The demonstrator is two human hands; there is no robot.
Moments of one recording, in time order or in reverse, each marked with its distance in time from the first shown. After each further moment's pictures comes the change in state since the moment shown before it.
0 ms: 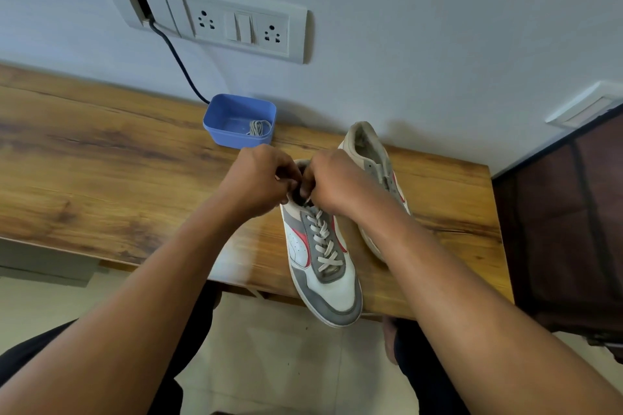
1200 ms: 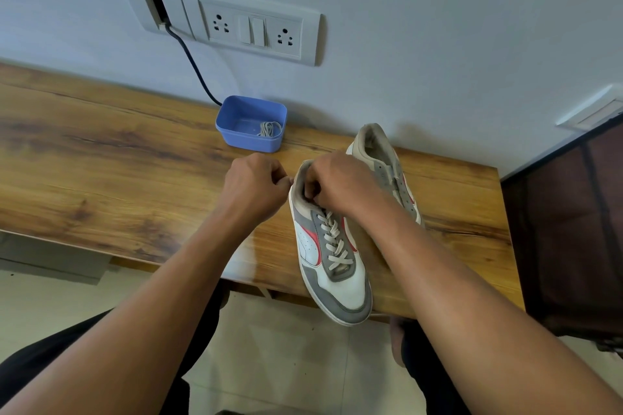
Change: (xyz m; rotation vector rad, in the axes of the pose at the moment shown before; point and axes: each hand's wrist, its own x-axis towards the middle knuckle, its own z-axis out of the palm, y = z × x) left_hand -0.011 -0.014 0.004 0.105 0.186 -0.155; right_hand 0.021 0.009 0.026 -0.147 0.100 -0.079
